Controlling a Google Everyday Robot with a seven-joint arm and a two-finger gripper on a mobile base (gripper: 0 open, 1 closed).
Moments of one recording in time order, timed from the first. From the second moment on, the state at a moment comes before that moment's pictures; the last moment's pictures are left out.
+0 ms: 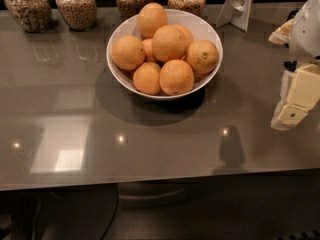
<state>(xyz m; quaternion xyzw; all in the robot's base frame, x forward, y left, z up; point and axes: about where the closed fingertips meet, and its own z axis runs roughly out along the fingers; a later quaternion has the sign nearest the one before) 0.438 -0.216 0.978 -0.60 0.78 -0.04 0.16</state>
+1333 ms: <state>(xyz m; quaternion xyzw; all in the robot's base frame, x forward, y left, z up) 0.505 -0.184 0.992 -0.64 0.71 -0.06 0.29</state>
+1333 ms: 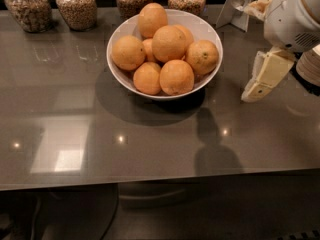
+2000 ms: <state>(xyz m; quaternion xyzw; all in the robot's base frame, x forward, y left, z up) 0.563 -0.167 1.011 -0.64 0.68 -0.07 0.35</state>
